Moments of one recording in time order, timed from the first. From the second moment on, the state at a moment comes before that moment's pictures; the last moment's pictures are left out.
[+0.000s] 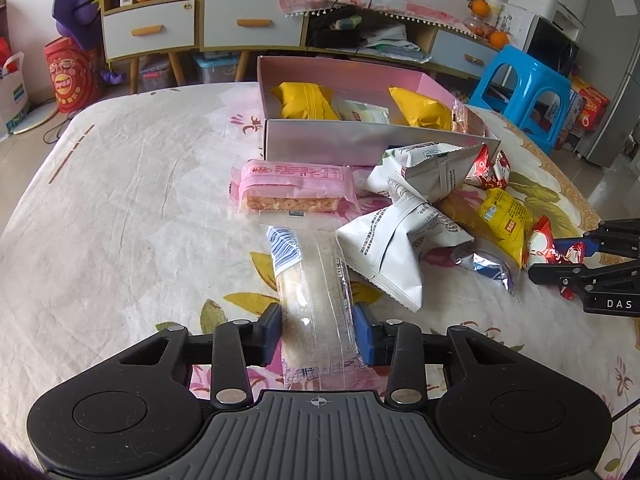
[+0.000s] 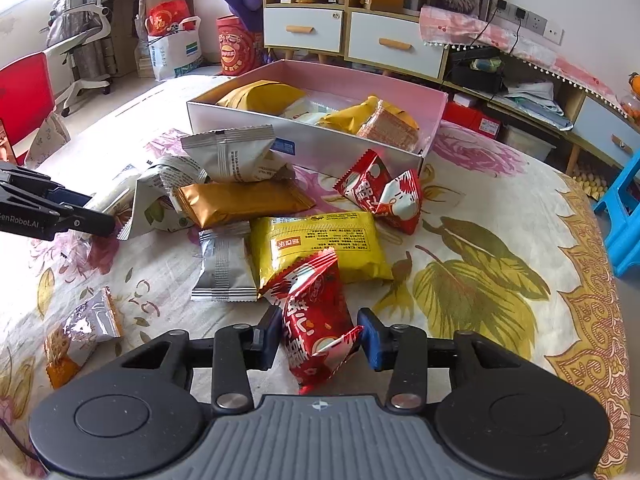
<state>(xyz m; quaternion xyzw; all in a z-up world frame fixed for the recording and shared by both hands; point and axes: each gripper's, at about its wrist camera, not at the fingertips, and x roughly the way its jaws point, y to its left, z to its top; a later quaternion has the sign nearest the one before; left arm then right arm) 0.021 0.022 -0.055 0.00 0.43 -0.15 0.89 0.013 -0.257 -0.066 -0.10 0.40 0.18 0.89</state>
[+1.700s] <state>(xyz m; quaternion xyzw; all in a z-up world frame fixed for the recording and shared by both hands) 0.077 0.017 -0.031 -0.10 0.51 -0.13 0.84 0.069 -0.226 -0.001 -0.02 0.37 0.13 0.92</state>
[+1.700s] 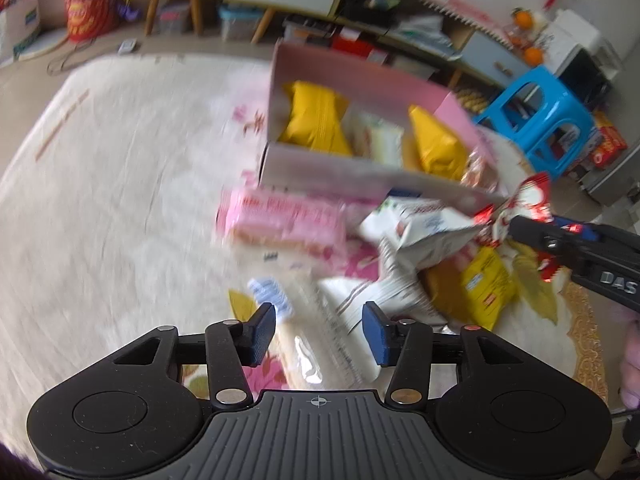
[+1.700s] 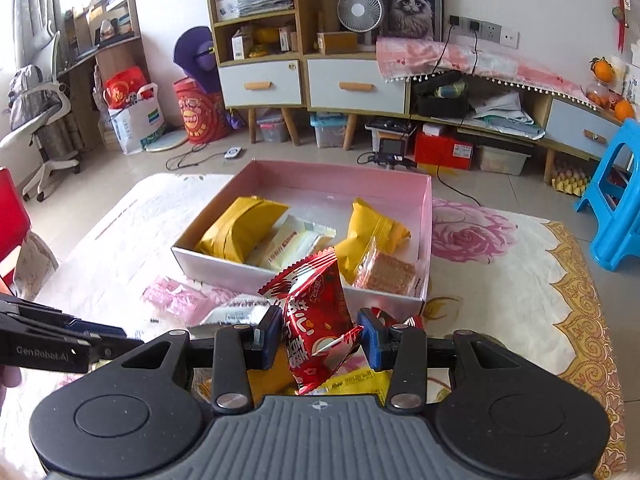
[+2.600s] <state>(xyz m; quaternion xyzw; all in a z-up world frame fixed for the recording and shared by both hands) 0.085 0.012 -0.006 -0.05 0.46 -0.09 0.88 0.078 -0.221 0.010 0.00 0.37 0.13 0.92</state>
